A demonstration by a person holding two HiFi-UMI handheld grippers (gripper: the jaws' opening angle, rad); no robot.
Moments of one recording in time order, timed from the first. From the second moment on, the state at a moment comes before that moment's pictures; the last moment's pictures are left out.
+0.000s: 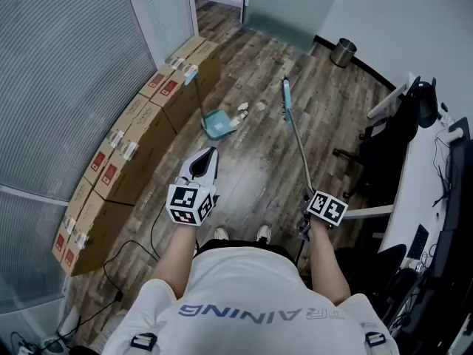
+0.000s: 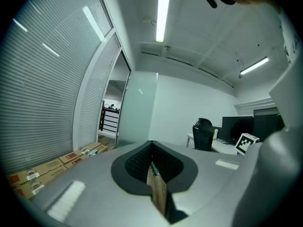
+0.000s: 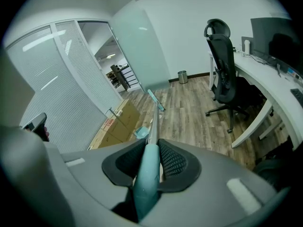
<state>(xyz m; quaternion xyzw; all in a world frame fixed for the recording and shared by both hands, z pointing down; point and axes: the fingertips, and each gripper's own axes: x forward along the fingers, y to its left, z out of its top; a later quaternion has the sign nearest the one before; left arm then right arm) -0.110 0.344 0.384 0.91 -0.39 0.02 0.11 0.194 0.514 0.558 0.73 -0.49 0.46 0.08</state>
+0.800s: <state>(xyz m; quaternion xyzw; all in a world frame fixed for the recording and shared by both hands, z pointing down) -0.145 0.296 0.422 0.91 -0.39 0.02 0.14 0.172 0.468 0.557 0.74 -0.49 0.45 0.08</state>
